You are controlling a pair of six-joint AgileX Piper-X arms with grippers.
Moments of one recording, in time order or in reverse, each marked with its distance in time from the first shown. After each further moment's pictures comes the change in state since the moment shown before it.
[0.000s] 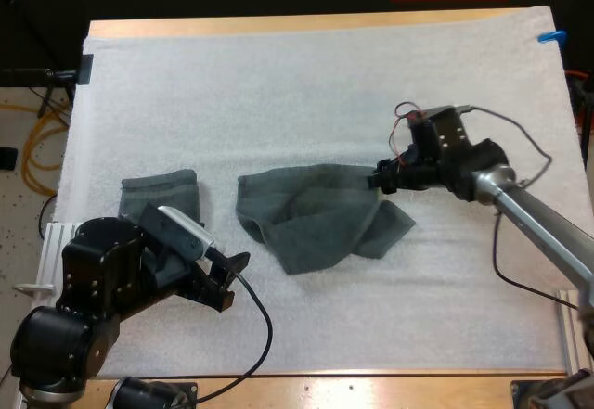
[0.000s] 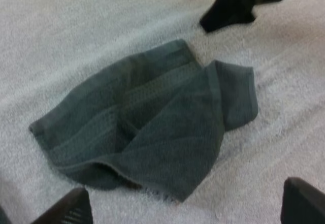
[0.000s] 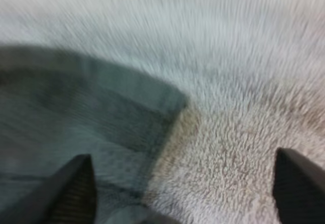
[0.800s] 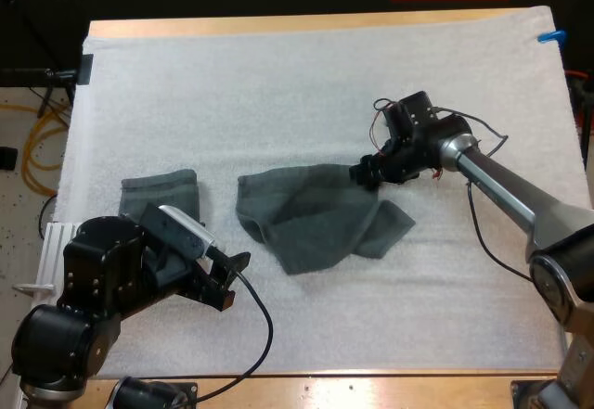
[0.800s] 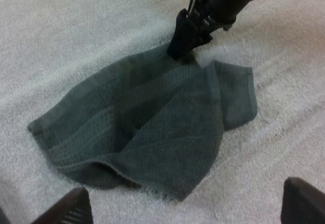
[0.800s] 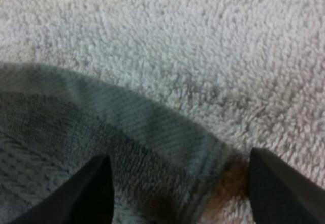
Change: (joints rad) left arm 0.000 0.000 0.000 0.000 0.000 -0.002; right arm -0.003 0.283 -0.229 0.114 -0.177 0.006
